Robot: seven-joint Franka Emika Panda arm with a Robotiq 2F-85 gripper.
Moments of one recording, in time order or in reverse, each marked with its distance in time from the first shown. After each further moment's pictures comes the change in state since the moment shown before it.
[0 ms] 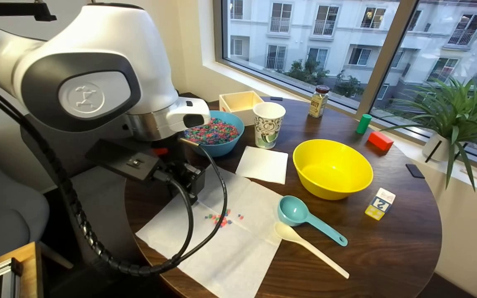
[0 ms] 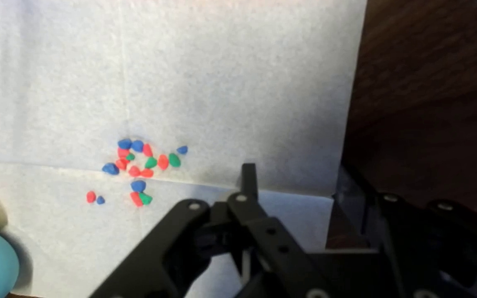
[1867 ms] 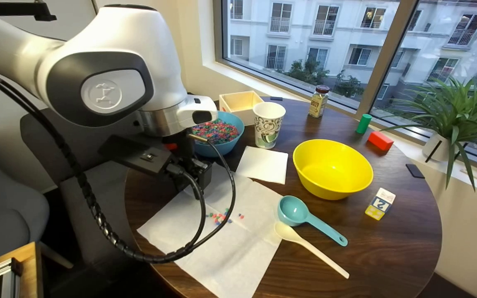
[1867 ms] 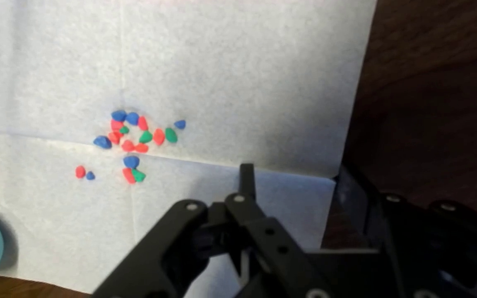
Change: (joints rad) arm 0.008 0.059 0.002 0.056 0.006 0.001 -0.009
